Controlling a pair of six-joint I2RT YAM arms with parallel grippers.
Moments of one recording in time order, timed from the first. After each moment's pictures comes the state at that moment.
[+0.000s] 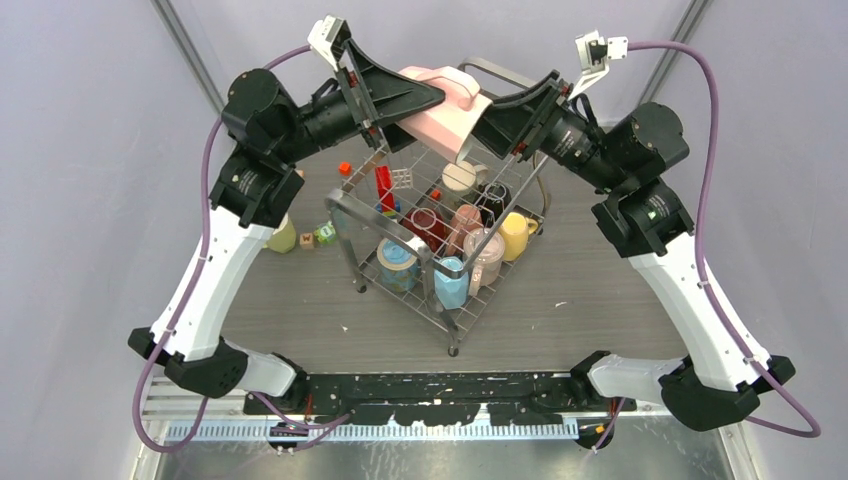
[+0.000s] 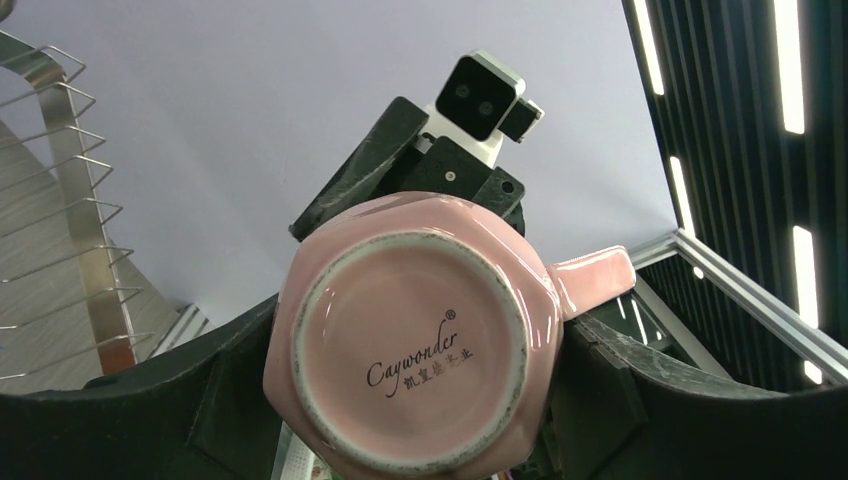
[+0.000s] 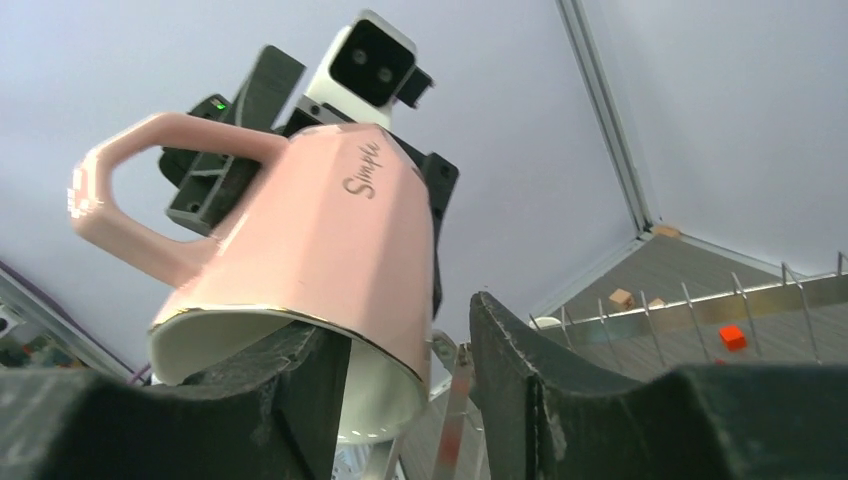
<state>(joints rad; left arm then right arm) -0.56 1.39 1.92 -0.23 0.65 -1.32 0.56 1.21 1.65 -0.10 -0.44 0.66</state>
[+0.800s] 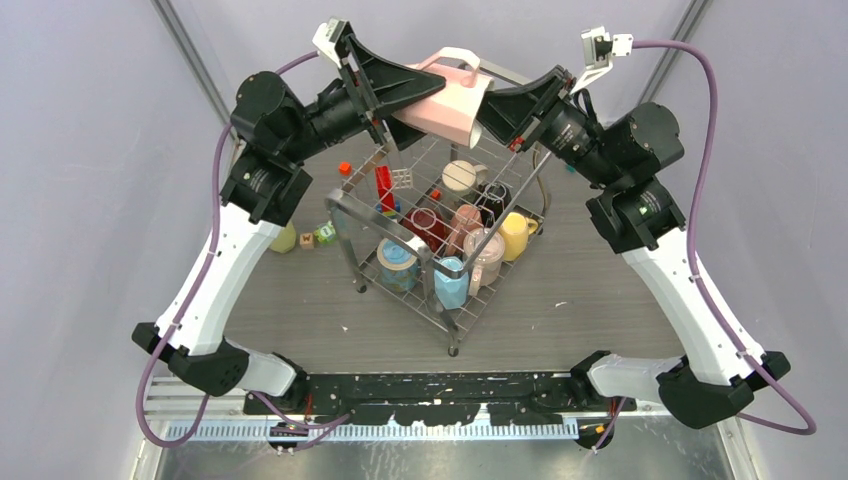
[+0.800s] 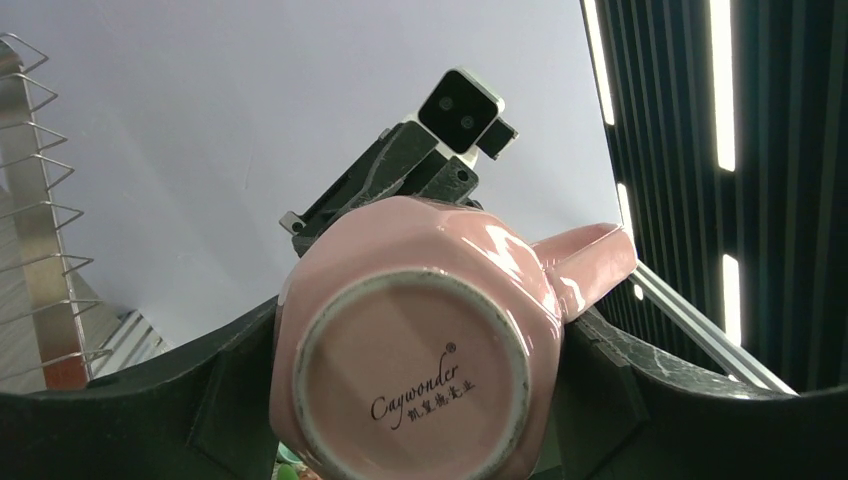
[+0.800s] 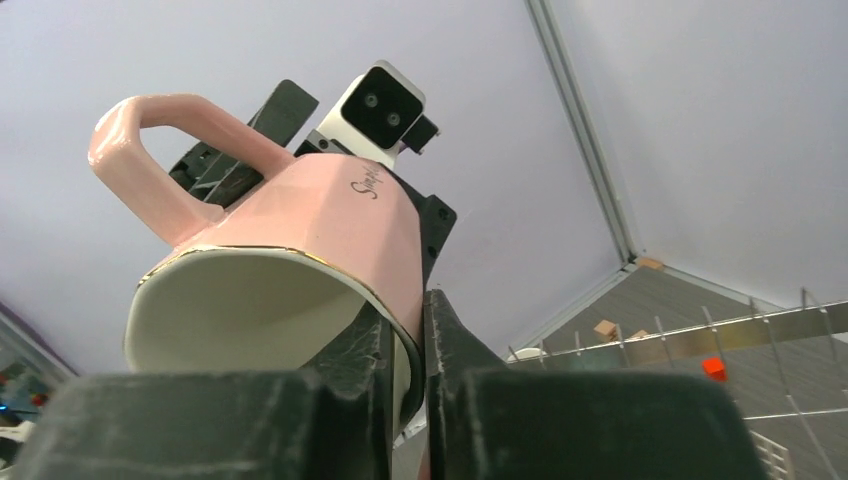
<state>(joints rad) -0.57 1.40 1.86 -0.10 0.63 -1.45 0.55 1.22 1.62 0.04 -0.43 0.70</state>
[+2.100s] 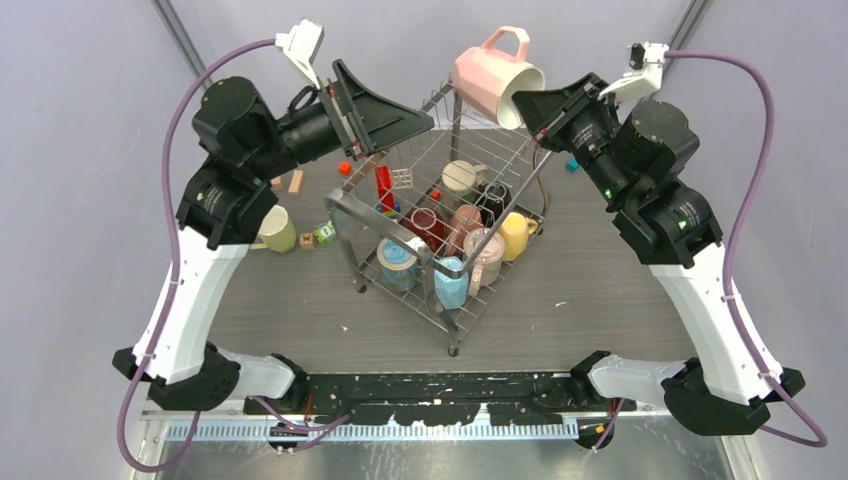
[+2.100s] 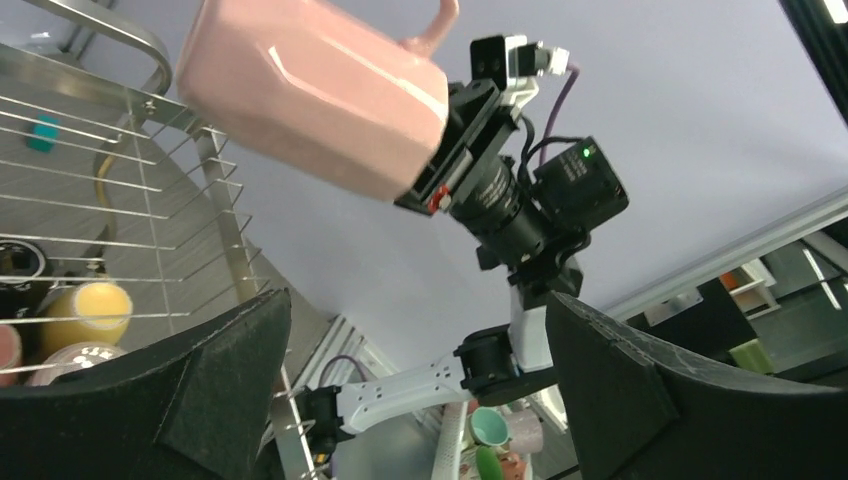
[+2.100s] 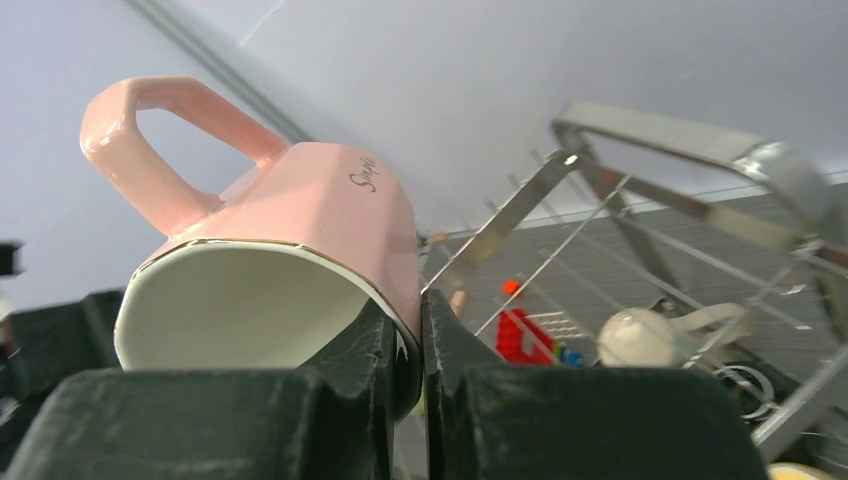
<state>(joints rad) -0.58 1.34 1.97 -0.44 0.55 -0.95 0.56 1.17 1.72 -0.43 0.14 0.69</state>
